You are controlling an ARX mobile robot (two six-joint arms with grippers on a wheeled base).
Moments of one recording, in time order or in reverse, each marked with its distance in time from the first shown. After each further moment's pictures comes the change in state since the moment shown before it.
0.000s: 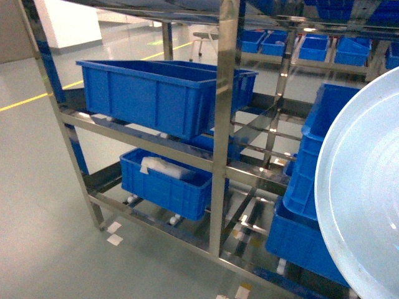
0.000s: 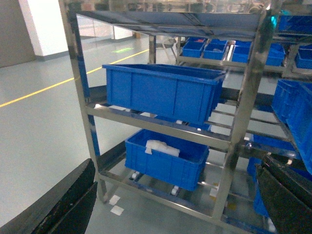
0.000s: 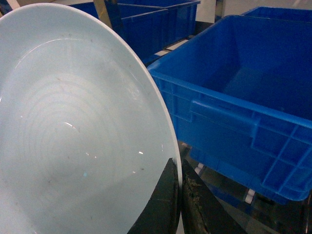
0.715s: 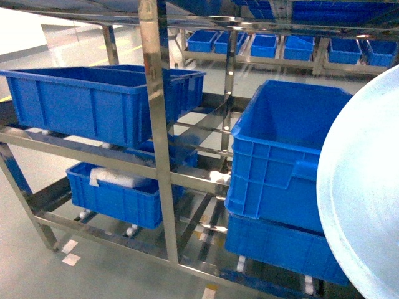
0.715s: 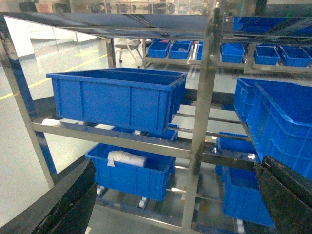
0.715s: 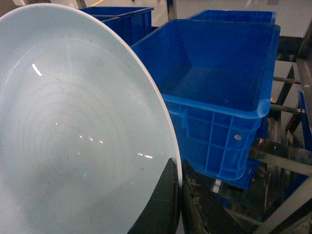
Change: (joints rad) left arm 0.000 0.000 0.000 0.000 0.000 0.000; right arm 0.000 -0.005 0.000 0.000 0.000 0.000
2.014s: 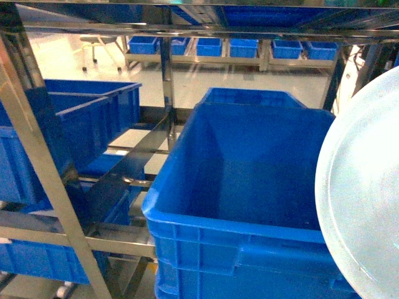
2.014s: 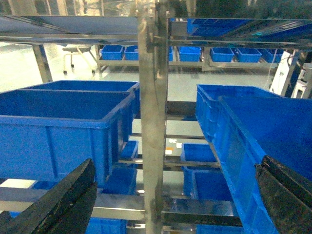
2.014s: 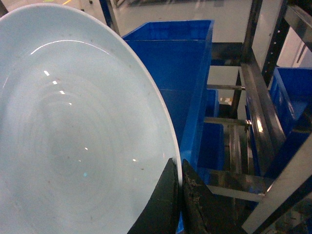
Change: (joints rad) left arm 0.000 0.000 0.000 0.000 0.000 0.000; right arm 0.000 0.005 0.000 0.000 -0.003 0.000
